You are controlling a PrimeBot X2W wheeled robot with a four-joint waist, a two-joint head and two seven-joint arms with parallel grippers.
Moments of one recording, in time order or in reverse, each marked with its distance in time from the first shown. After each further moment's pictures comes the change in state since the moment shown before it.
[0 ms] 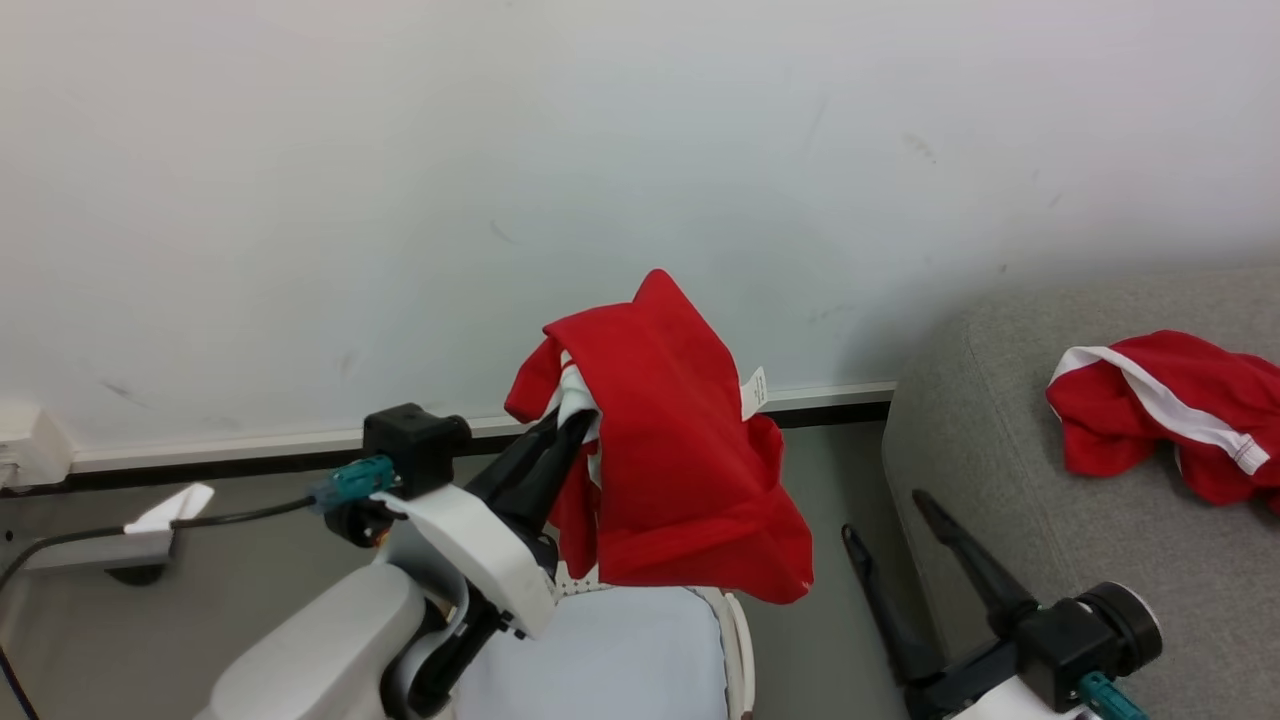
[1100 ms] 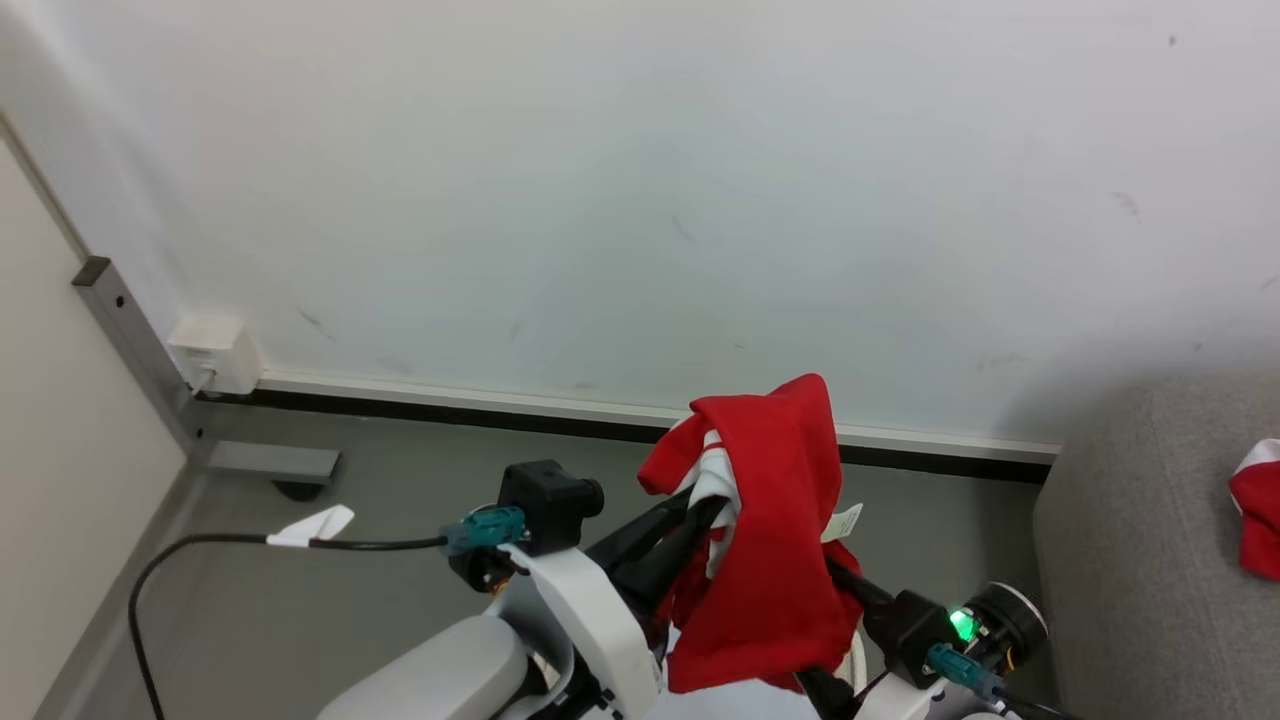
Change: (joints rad) left arm 0.015 -0.091 -0.123 -0.056 0.008 -0.027 0.056; right arm -0.242 0.014 0.327 0.437 0.045 0.000 0.000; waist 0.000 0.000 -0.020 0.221
